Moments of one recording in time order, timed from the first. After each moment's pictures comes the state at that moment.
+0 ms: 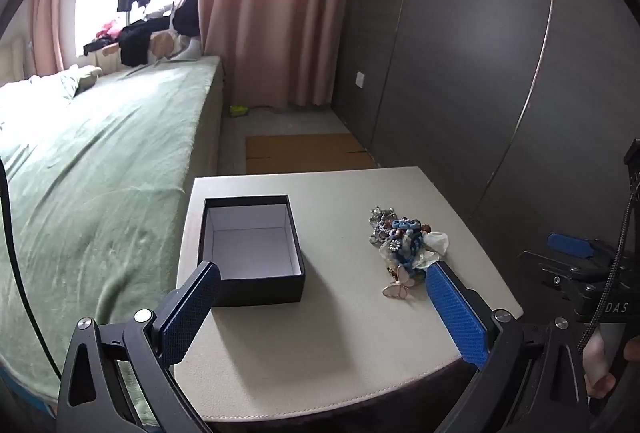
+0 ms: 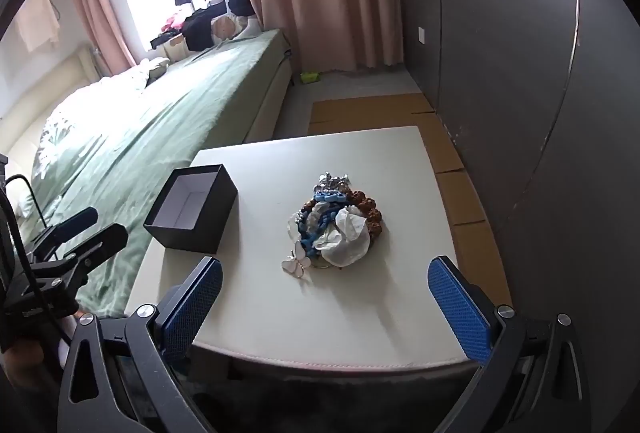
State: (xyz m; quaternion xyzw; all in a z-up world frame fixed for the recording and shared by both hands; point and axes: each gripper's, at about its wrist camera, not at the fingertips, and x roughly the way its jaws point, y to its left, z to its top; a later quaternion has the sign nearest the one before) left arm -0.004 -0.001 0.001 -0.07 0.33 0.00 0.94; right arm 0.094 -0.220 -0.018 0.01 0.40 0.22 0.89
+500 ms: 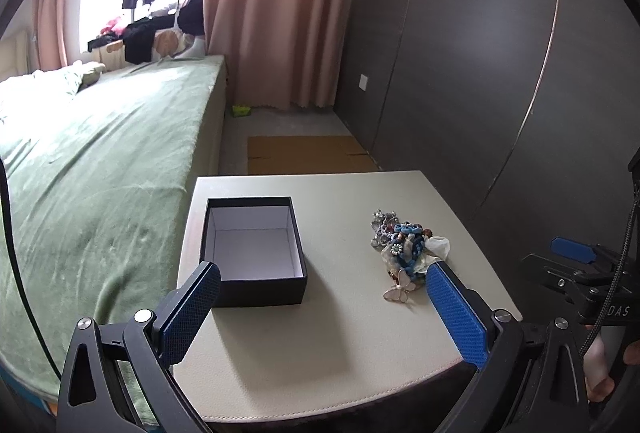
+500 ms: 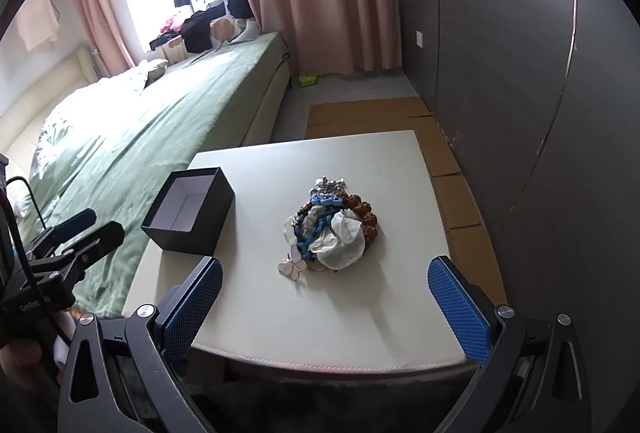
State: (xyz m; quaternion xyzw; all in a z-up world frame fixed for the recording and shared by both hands) left arm -0.003 -0.002 0.002 -0.08 0.33 0.00 0.94; right arm 0.092 -0.224 -0.015 0.01 0.39 0.21 0.90
